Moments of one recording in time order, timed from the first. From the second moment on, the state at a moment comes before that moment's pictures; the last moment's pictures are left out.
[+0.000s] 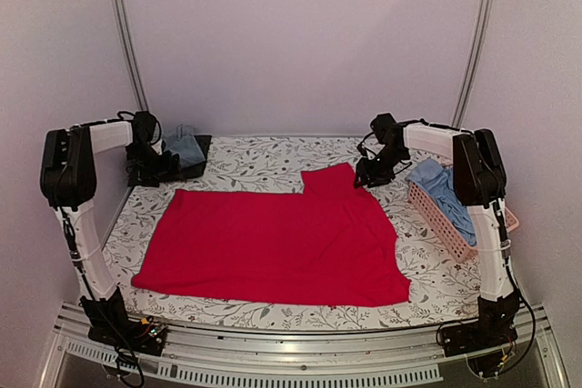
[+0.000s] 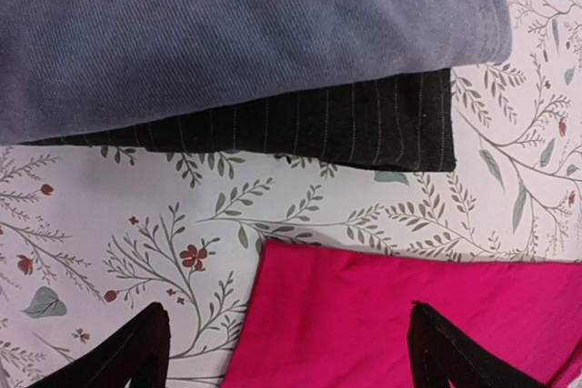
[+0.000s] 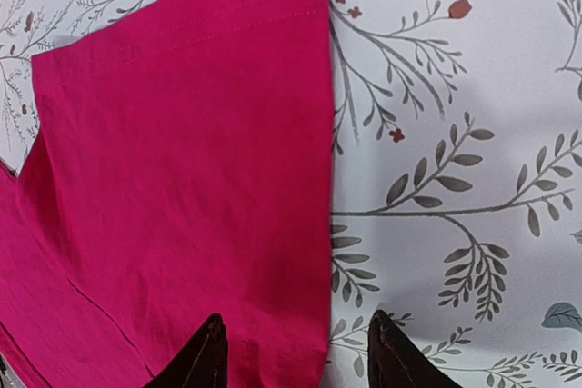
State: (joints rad) left arm 0.05 2.02 1.54 -0.72 0.15 -0.25; right arm 0.35 2.37 1.94 -0.78 -0.28 0.15
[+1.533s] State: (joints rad) left arm -0.04 2.22 1.70 -0.73 0.08 -0.15; right arm 0.37 2.46 2.06 -0.77 -0.33 0.15
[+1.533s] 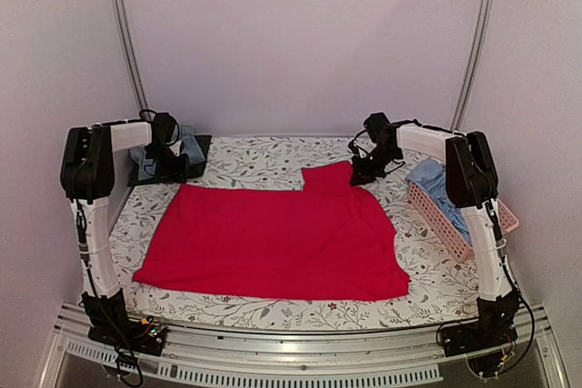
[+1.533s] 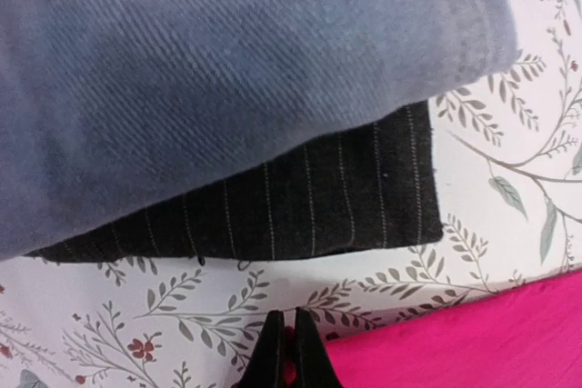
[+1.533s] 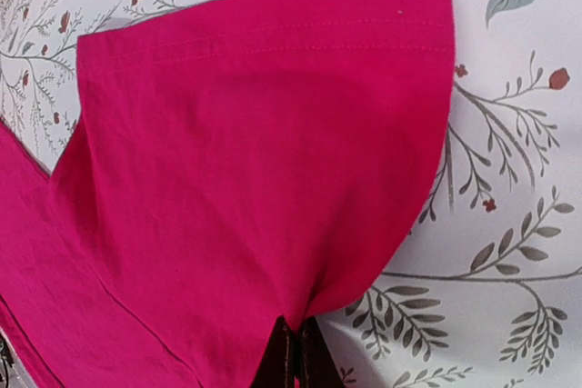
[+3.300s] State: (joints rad) left arm -0.01 1.55 1.05 -0.78 0.04 -0.28; right arm 0.51 1.64 1.04 -0.55 -0.46 0.35
